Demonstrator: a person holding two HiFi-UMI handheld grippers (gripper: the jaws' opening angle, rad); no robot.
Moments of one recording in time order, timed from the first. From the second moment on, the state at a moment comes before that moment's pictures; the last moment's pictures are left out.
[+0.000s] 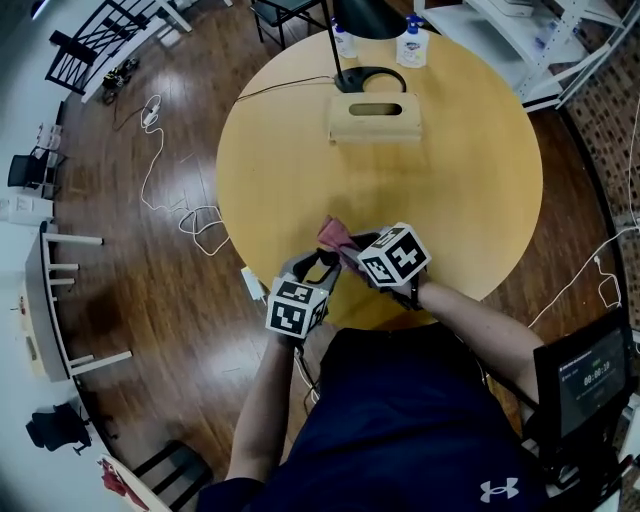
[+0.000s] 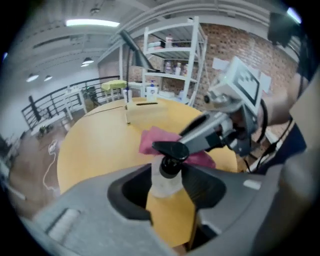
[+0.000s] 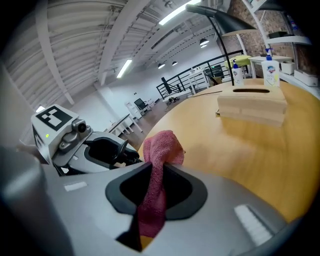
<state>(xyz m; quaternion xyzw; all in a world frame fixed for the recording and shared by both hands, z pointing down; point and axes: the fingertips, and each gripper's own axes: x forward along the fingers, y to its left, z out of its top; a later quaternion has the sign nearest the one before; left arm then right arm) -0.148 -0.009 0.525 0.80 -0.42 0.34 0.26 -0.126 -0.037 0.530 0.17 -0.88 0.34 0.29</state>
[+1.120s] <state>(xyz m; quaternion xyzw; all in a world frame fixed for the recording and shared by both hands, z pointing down) -0.133 0.017 0.532 0.80 -0.40 0.40 0.20 -0.120 -0.007 0.536 0.16 -0.88 0.36 0.28</state>
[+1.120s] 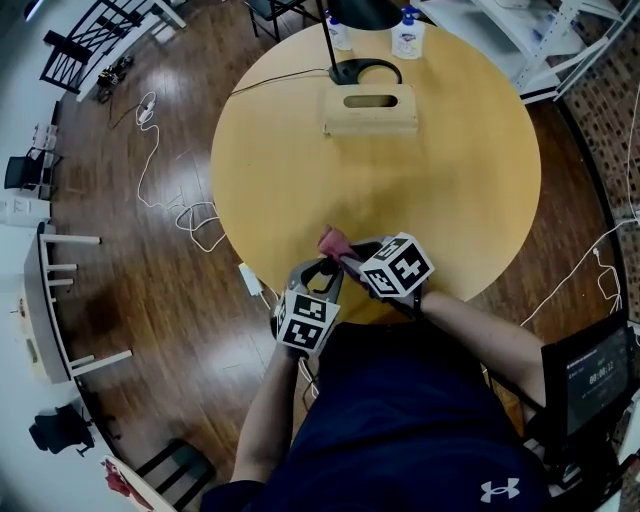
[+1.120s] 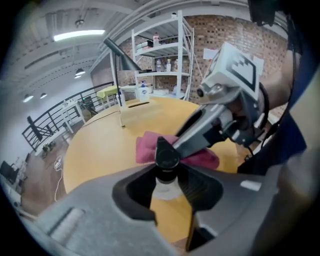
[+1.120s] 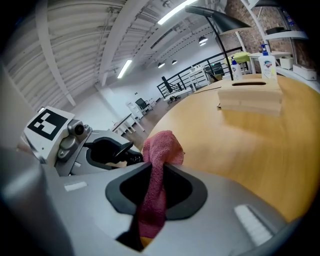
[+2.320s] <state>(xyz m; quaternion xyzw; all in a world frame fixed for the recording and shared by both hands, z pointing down) -0.171 0.039 0.532 0.78 -0.41 0.43 0.19 -0.136 0.003 0.537 0.12 -0.89 0.34 0.29</state>
